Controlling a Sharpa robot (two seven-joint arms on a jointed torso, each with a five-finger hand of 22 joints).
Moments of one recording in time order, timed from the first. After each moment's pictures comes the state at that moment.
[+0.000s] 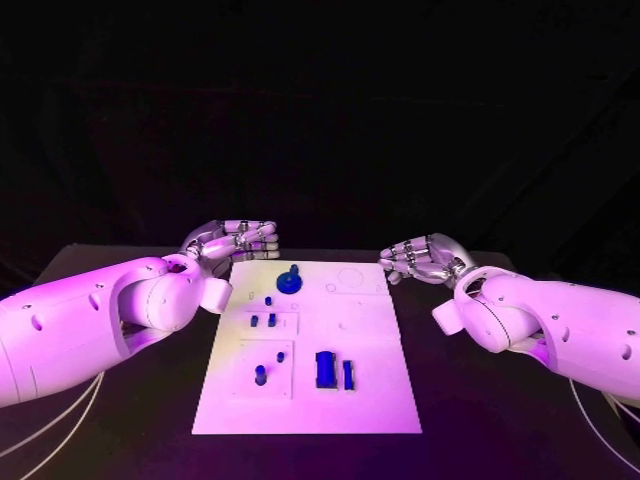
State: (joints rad) left arm 1.16 -0.82 -0.02 1.38 0.02 -0.23 0.27; left_hand 1.38 -0.13 0.23 0.11 0.08 0.95 0.15 0.07 0.07 0.97 0.19 0.16 0.07 0.84 0.17 0.20 0.17 0.15 0.74 0.28 0.20 0.20; right arm 1.16 -0.78 -0.12 1.36 -0.41 -0.43 0.22; right_hand 1.45 -0.02 0.04 0.19 0.18 0.95 0.18 0.09 0.31 1.01 0.13 0.23 0.38 1.03 0.10 0.27 0.38 0.17 0.88 0.21 0.12 0.85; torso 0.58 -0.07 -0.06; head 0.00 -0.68
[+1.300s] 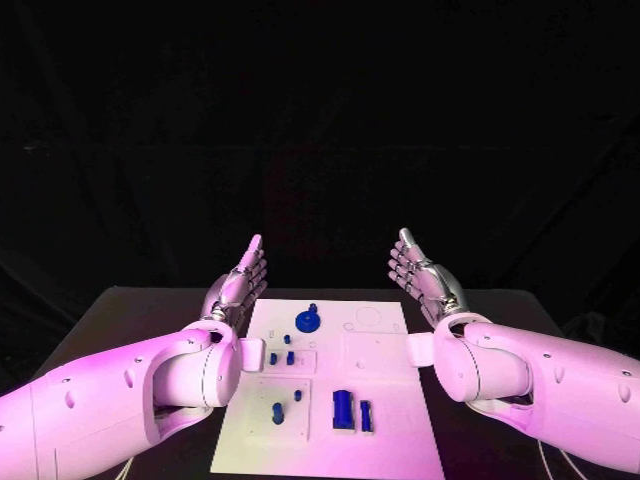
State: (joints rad) left arm 1.05 -0.78 0.00 1.56 0.03 -0.70 0.47; left_hand 0.44 0.00 0.01 0.00 0.00 0.29 0.00 0.01 0.00 0.30 0.02 0.01 0.00 0.27 0.02 0.01 0.00 0.02 0.24 0.09 0.01 0.00; right arm 1.05 -0.78 0.00 1.57 -0.04 -0.71 0.47; right_hand 0.44 0.00 0.00 0.01 0.01 0.30 0.03 0.01 0.01 0.31 0.01 0.00 0.00 0.32 0.01 0.00 0.00 0.04 0.24 0.08 0.00 0.15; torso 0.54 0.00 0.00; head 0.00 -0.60
